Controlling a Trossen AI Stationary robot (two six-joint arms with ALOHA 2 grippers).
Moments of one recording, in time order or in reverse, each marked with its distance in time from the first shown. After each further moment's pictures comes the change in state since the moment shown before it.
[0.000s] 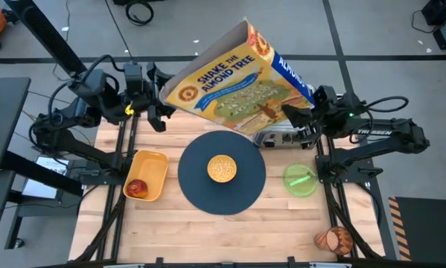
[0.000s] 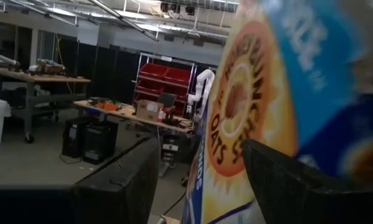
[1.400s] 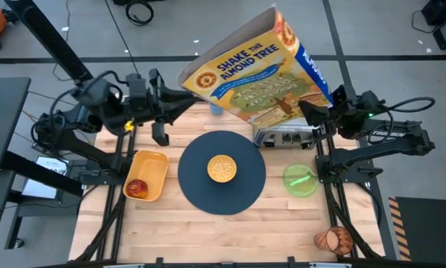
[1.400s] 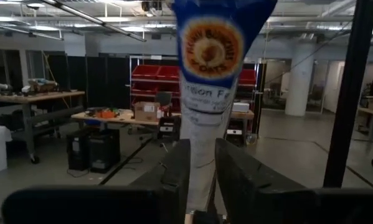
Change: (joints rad) left arm -0.093 0.020 0.000 0.007 -0.044 0.169; right arm 0.044 -0.150 0.001 -0.155 0.098 -0.110
